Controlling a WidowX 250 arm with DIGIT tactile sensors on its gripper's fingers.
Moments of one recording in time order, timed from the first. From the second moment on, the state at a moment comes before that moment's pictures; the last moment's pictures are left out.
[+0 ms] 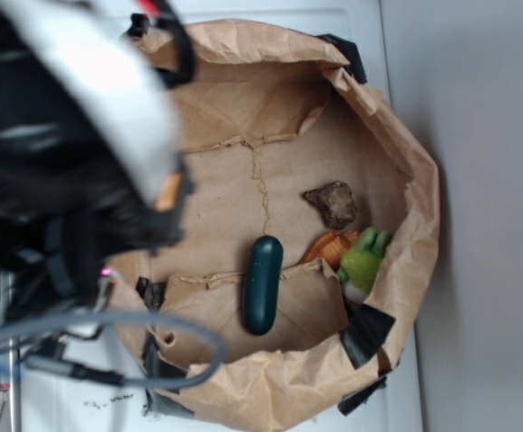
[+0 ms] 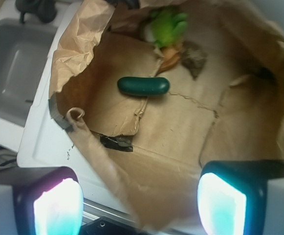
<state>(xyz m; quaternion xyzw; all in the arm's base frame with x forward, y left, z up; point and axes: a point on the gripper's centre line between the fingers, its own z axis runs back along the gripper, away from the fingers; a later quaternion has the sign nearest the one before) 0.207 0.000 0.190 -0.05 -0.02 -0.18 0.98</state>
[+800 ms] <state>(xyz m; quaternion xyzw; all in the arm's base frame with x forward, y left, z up) 0.221 0.014 0.147 0.00 -0.07 -0.16 0.98</state>
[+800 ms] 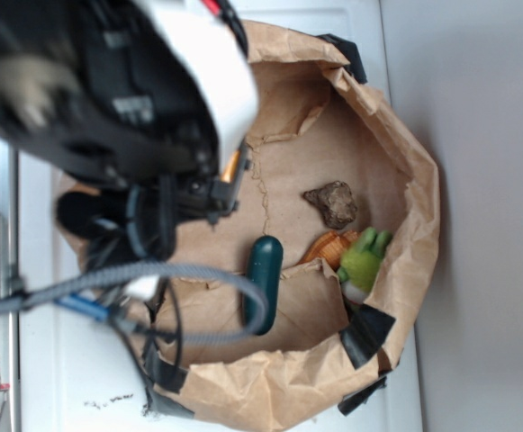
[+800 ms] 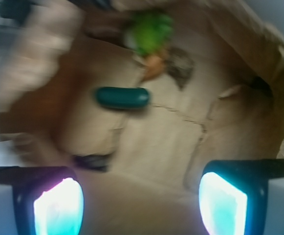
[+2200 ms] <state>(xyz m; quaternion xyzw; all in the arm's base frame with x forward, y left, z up) 0.345 -0.036 0.060 -0.04 -0.11 -0.10 0.99</state>
